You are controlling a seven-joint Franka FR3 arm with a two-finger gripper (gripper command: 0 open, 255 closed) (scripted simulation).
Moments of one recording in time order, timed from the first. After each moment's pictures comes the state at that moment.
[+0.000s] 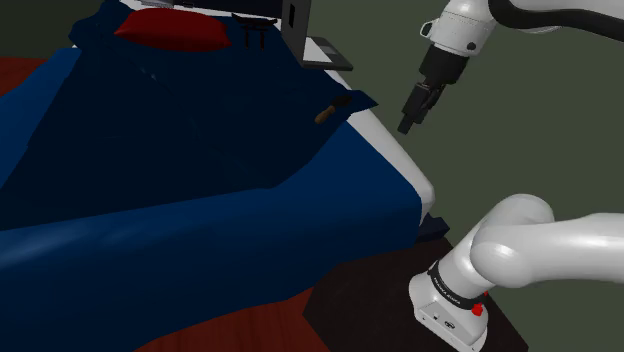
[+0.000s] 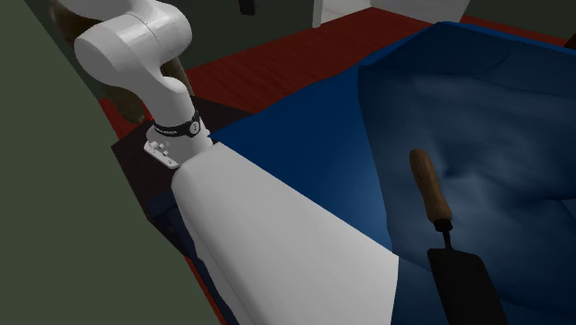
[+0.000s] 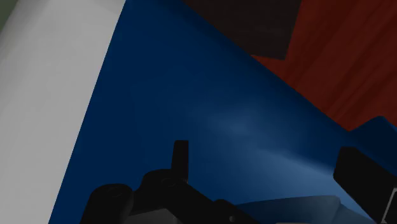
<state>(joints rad) -0.01 -0.82 0.01 -2.37 0.10 1.54 -0.12</state>
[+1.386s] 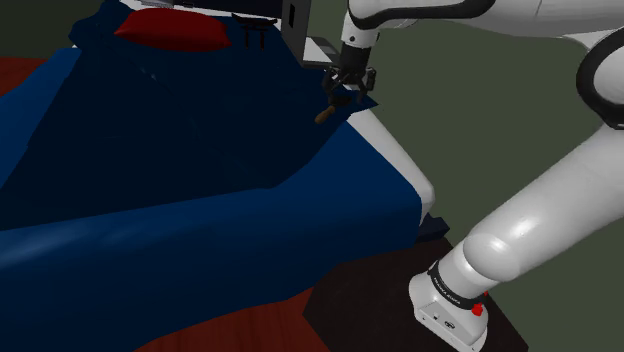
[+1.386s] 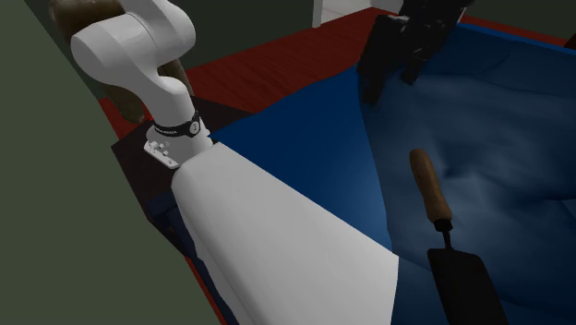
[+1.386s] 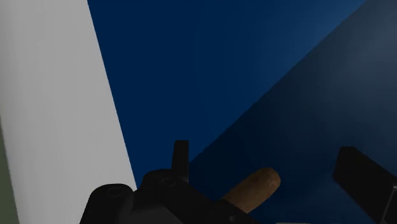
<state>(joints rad) -0.17 -0.06 0.11 -1.89 0.00 1.75 0.41</state>
